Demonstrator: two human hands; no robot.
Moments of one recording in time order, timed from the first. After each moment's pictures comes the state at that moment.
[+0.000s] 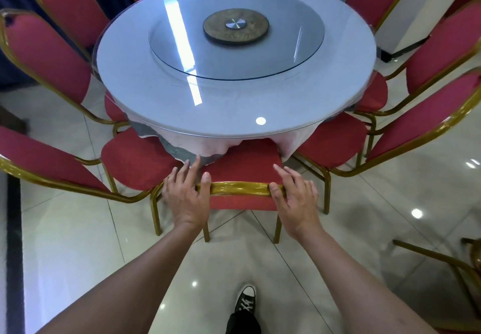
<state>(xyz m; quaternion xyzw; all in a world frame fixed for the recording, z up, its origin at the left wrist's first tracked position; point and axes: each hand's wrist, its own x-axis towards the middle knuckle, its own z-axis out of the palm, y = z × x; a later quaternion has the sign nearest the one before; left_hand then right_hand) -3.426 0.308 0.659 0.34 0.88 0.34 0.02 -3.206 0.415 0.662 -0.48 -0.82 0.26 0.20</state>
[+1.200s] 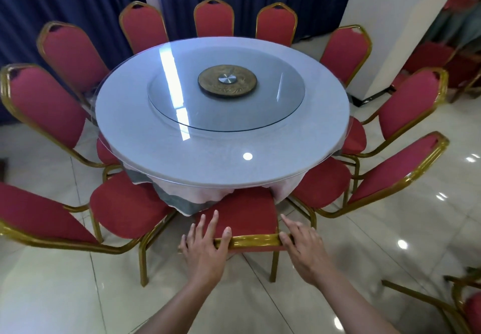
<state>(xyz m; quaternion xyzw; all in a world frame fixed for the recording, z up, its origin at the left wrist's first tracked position) -3.410 0.327 0.694 0.37 0.88 0.25 0.18 -3.183 0.456 0.694 -0.48 -0.84 0.26 0.01</state>
